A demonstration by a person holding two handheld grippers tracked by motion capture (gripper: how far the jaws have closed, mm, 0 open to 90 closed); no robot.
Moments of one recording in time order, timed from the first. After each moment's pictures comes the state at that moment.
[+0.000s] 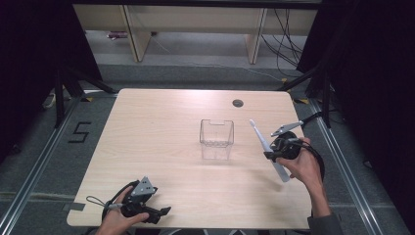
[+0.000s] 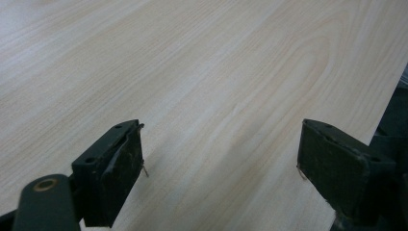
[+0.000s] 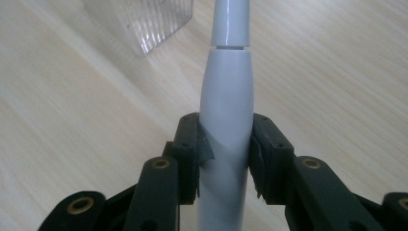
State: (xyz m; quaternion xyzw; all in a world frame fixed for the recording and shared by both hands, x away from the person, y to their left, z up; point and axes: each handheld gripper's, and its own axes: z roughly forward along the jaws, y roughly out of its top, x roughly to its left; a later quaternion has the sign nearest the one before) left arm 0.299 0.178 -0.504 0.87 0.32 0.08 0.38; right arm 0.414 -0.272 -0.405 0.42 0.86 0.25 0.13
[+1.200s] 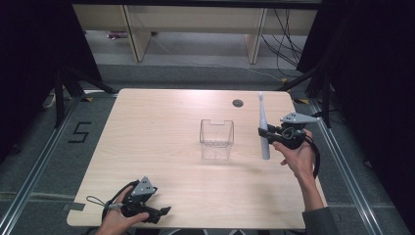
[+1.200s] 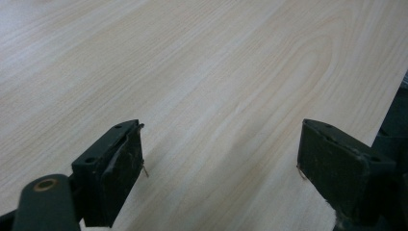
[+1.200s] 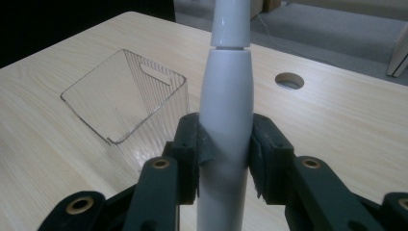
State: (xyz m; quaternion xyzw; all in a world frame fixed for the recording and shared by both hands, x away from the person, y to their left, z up) left arm 0.300 0.178 -0.505 0.87 0.32 0.08 0.37; right arm 0.429 -0.273 -0.391 0.41 0.76 0.46 0.20
